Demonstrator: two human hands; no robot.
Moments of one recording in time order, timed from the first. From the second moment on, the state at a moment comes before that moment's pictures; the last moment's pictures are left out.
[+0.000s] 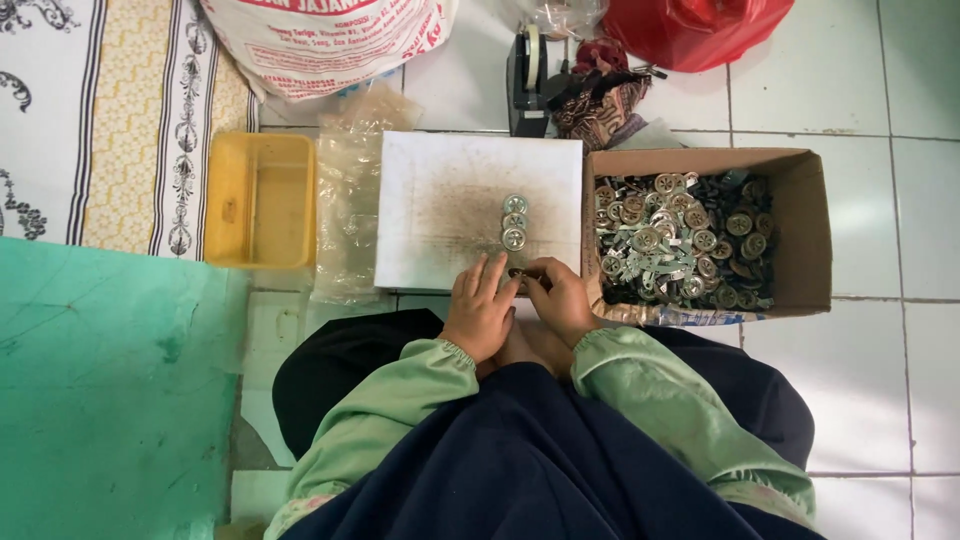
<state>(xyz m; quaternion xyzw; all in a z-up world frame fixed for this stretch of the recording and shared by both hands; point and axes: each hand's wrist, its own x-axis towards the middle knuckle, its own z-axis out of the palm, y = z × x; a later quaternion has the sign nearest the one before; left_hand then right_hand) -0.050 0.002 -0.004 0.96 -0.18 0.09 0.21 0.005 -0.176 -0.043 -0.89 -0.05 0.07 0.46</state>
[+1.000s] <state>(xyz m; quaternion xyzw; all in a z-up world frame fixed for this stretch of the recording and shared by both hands) -0.021 -0.015 -0.028 0.97 -0.16 0.03 0.18 0.028 -0.184 -0.024 -0.89 -0.18 -0.03 0.41</state>
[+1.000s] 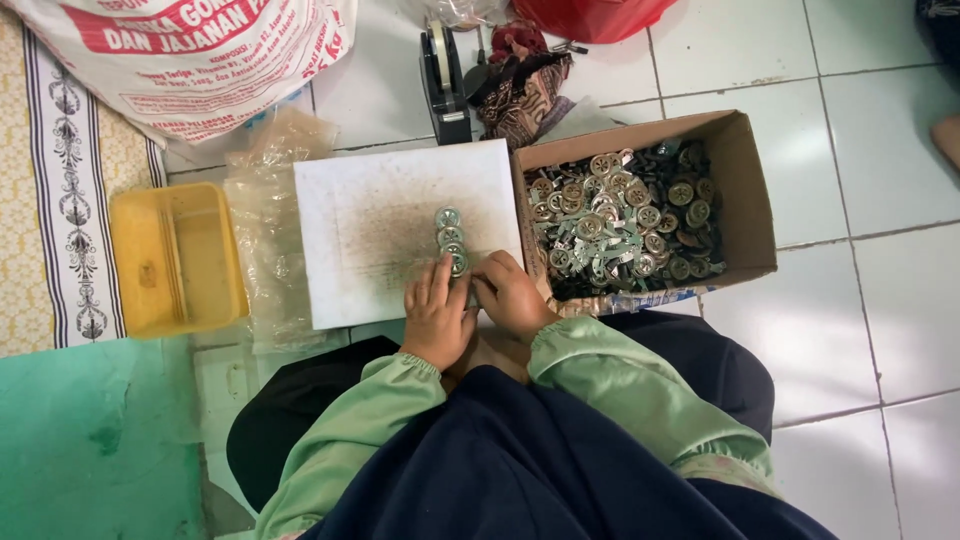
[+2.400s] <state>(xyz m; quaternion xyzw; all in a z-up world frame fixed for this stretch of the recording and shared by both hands) -0.021 -0.076 0.016 0.94 -0.26 0.06 0.21 0.005 -0.270 -0.023 -0.92 0.08 0.04 0.37</state>
